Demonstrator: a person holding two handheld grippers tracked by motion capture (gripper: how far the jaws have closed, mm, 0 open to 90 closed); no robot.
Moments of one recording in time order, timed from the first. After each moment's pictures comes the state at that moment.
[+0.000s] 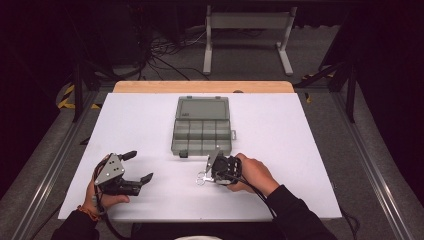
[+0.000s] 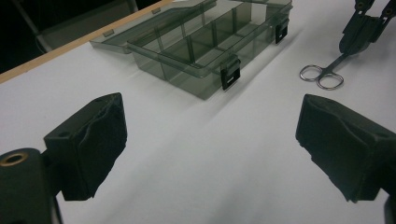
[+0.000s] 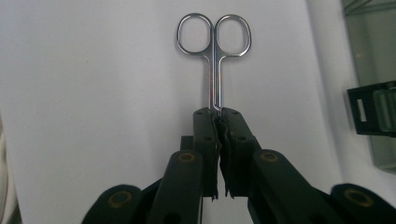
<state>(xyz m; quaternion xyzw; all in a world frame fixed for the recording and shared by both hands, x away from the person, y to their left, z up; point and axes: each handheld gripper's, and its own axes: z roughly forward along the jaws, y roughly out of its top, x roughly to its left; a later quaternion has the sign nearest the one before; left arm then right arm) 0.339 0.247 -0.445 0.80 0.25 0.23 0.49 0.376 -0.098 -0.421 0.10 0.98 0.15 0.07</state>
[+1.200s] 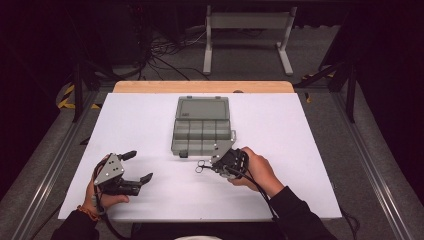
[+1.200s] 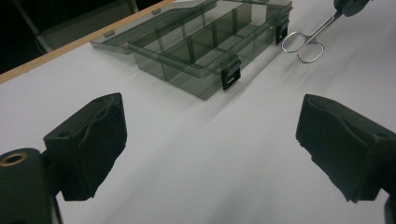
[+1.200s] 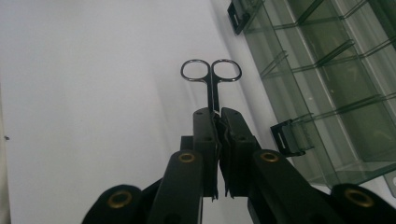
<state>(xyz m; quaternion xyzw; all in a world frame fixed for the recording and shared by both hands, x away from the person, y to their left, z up) 0.339 0.248 -0.445 0.80 0.25 0.23 0.49 0.373 -0.111 -0.391 0.12 0.95 0.26 0.14</state>
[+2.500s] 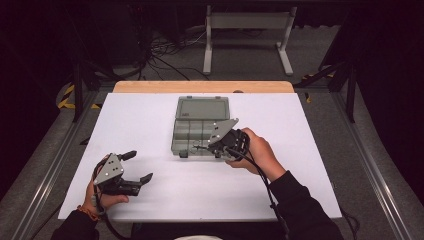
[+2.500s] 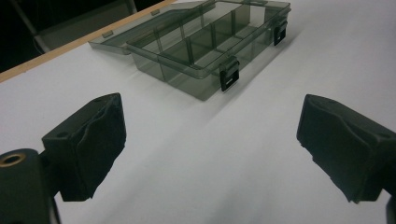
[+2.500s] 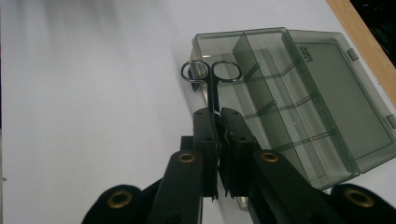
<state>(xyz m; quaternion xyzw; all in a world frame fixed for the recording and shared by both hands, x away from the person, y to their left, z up) 0.339 0.249 -0.445 0.80 0.25 0.23 0.50 0.390 -0.106 -0.336 0.11 0.93 0.30 0.17</state>
